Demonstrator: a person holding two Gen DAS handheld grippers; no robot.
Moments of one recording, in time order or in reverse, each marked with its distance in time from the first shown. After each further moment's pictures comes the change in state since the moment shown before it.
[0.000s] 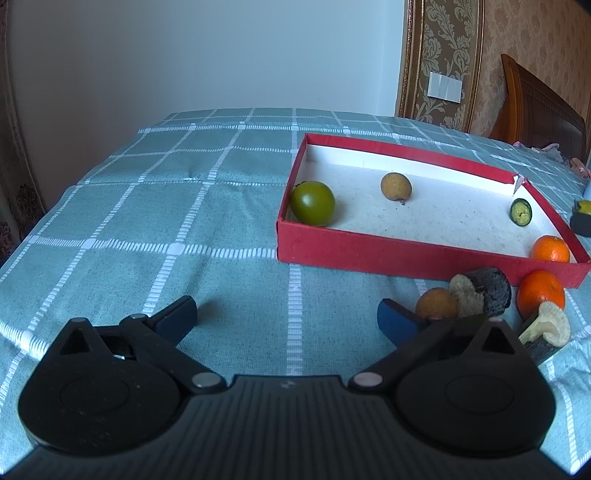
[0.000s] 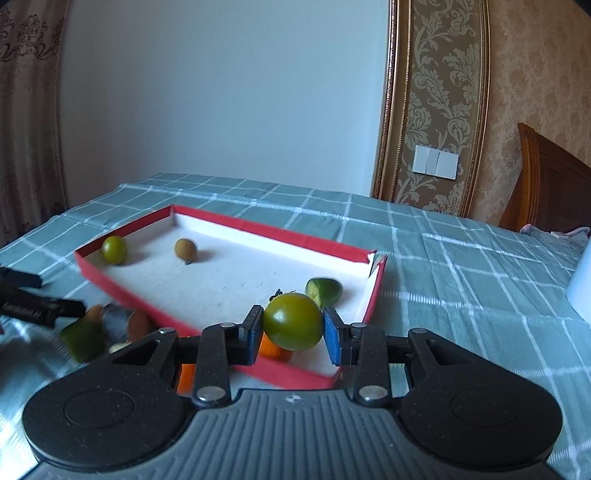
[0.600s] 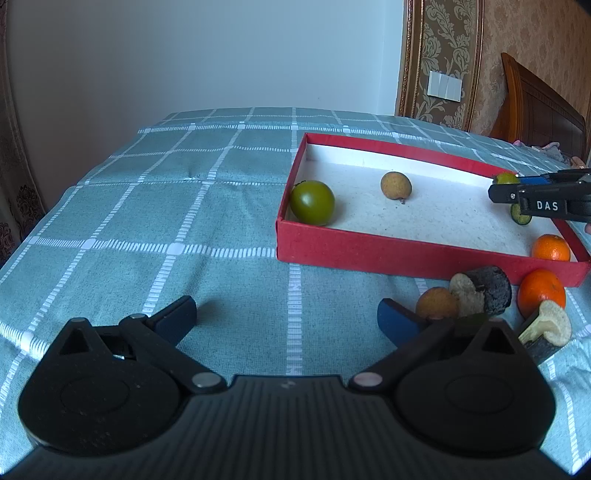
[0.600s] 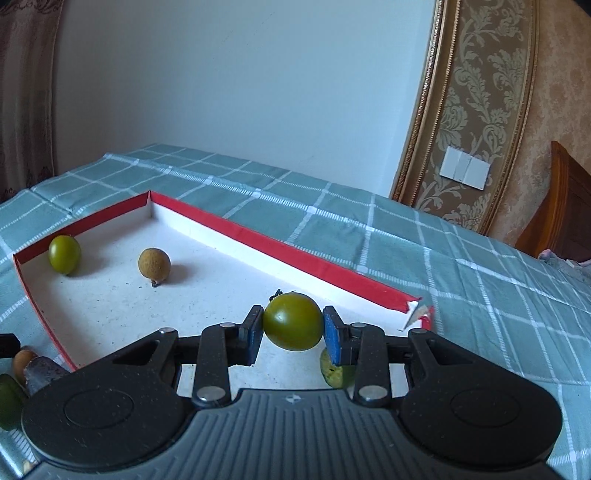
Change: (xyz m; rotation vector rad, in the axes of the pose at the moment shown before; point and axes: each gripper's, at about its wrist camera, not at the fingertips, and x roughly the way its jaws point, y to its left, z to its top) left arm 0.000 0.000 0.000 0.002 0.001 0.001; right arm 0.096 0.021 0.030 -0.118 0.089 0.016
